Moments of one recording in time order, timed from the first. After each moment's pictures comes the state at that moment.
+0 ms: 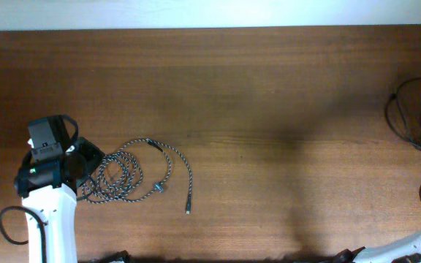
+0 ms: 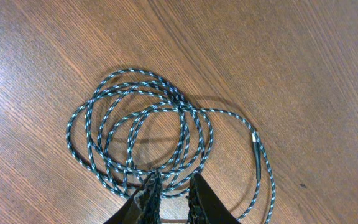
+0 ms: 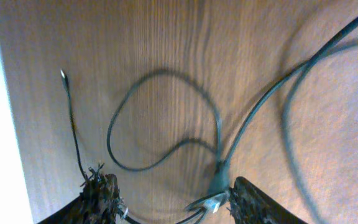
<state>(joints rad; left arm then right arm) 0.33 1.17 0.97 -0.92 0.00 -0.58 -0.93 1.97 1.51 -0.61 -0.27 0.77</state>
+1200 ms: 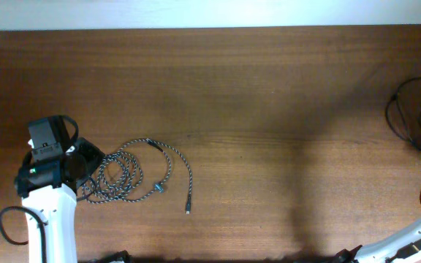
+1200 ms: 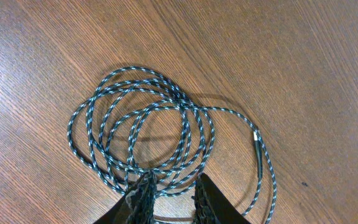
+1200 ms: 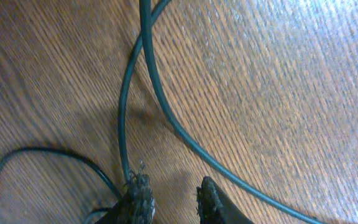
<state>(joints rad) 0.33 1.17 0.97 -0.92 0.00 -0.58 -0.87 2.14 1.60 -0.80 0.07 1.23</state>
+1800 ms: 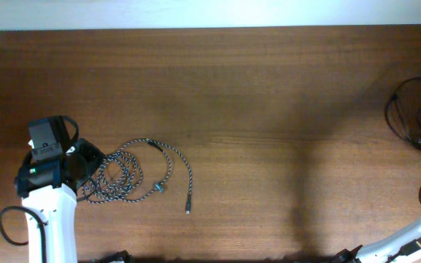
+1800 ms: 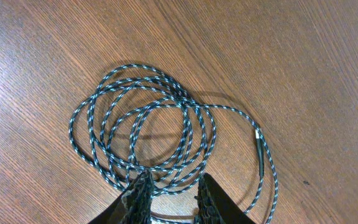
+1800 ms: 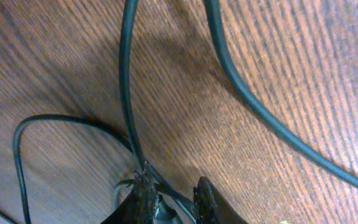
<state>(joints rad) 0.33 1.17 0.97 -0.93 0.00 -0.58 -0.89 2.21 1.66 -0.79 -0.19 1.27</state>
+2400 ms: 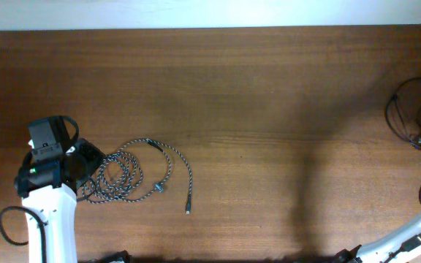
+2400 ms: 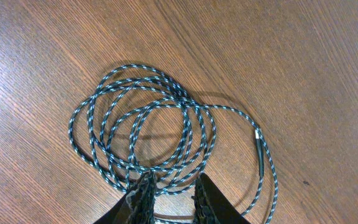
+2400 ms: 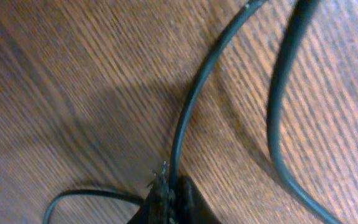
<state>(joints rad) 0.33 1.17 0.97 -0.93 0.00 -0.58 -0.87 2.29 1.73 -0.71 0.00 1.31</state>
